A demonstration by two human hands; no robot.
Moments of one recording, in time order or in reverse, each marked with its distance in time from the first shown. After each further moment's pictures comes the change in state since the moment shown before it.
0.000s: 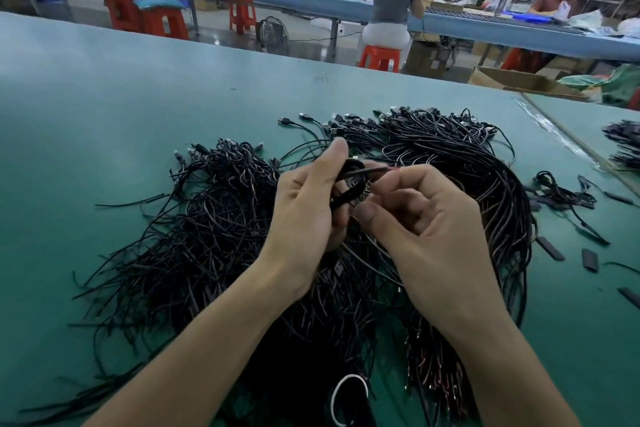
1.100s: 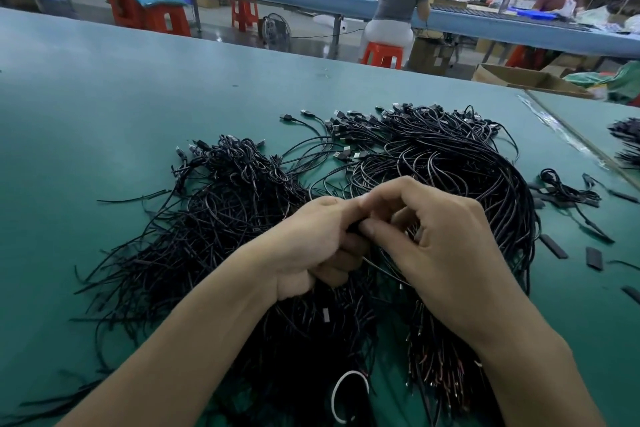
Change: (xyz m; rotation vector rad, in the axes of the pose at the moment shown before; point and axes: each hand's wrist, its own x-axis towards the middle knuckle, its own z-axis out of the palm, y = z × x) left_hand 0.002 0.001 -0.005 0.155 -0.286 -0.626; right_hand 0.002 0.008 -0.022 -0.659 -0.151 -0.271
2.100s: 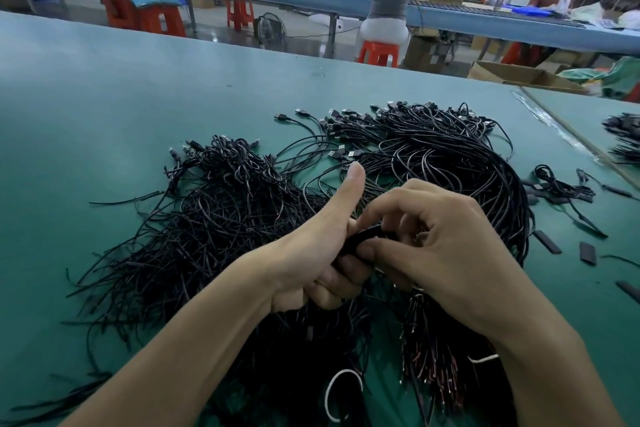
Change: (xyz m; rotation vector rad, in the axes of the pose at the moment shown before) left_hand -0.002 -0.006 0.002 0.105 -0.212 -0.136; right_hand -0.001 0.004 -0.015 0.173 -0.162 0.139
